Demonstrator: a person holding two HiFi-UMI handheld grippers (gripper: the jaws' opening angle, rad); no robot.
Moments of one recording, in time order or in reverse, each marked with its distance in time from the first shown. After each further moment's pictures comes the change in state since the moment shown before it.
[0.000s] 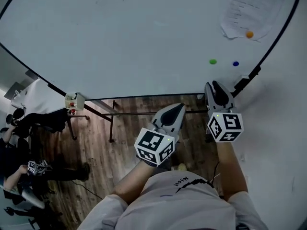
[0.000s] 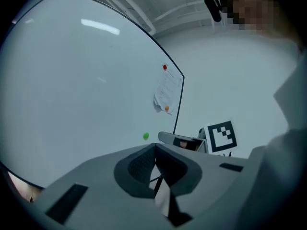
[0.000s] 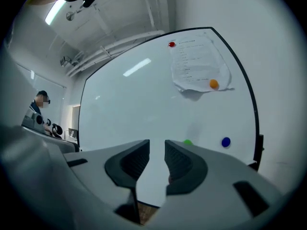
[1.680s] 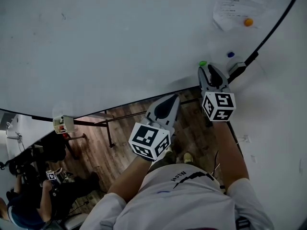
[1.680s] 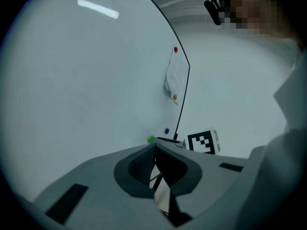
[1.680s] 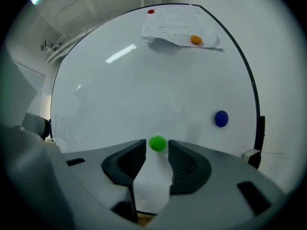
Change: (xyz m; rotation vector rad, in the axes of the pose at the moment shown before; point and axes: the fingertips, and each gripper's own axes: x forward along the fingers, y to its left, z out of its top) left arm 0.083 0.053 -0.016 -0.018 0.107 -0.119; right arm 0.086 -0.089 -0.070 0.015 0.107 -0.206
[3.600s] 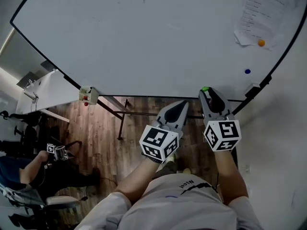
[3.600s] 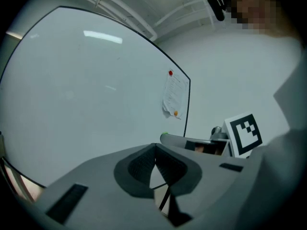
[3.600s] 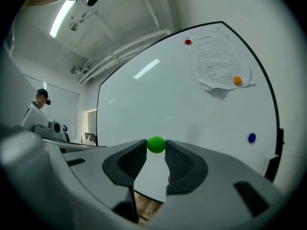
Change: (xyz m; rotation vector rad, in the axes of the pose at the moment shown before) left arm -0.097 -0.045 0.022 0.045 -0.160 0.238; right arm -0.125 0.139 0.065 0.008 -0.097 0.373
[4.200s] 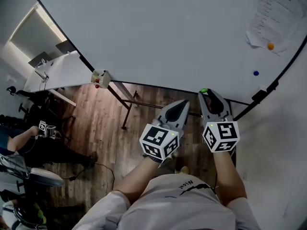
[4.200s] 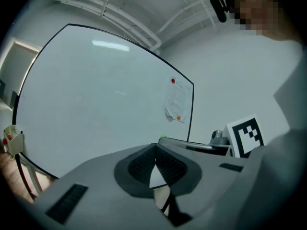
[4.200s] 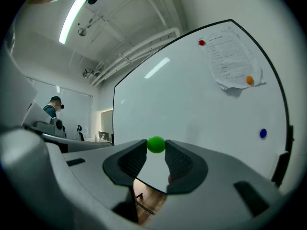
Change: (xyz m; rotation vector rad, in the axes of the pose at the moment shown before) left arm -0.056 -0.014 0.001 -0.014 -0.054 0.130; right arm -0.026 0.053 -0.007 -0.012 0.017 0.148
